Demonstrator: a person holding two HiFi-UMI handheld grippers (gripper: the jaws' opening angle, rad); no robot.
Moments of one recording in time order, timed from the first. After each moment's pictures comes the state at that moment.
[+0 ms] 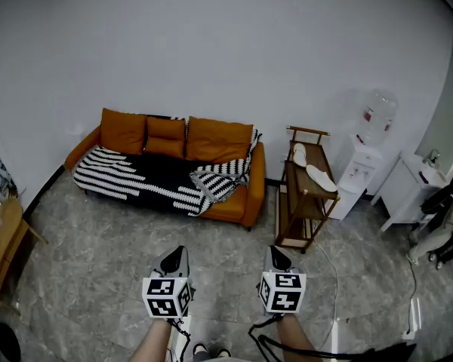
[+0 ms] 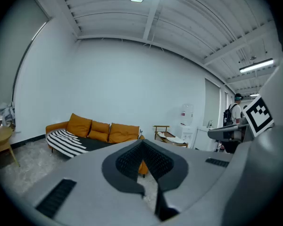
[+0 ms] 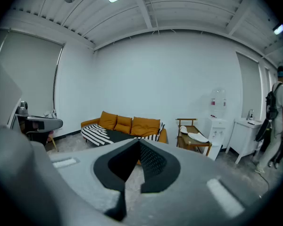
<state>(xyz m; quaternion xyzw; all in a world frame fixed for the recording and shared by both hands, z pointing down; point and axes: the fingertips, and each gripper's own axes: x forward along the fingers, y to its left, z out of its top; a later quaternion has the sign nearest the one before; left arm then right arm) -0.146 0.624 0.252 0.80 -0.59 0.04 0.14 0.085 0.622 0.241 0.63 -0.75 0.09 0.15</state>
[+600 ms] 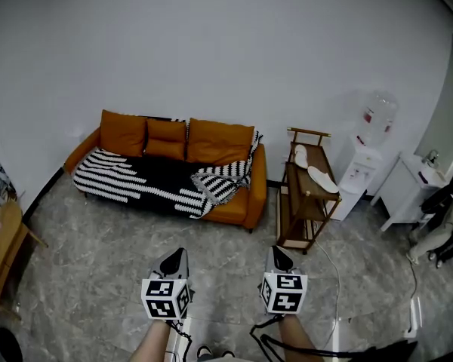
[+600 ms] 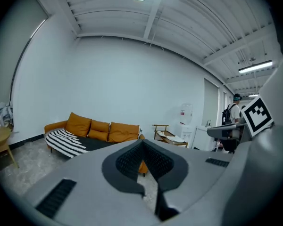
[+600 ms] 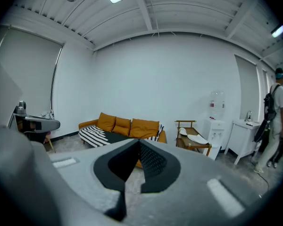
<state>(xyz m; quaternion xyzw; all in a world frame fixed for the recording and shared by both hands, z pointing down) -0.166 0.614 0.254 0.80 -0.58 0.05 0.14 0.071 0.612 0.238 0.65 -0.74 0.08 0.14</state>
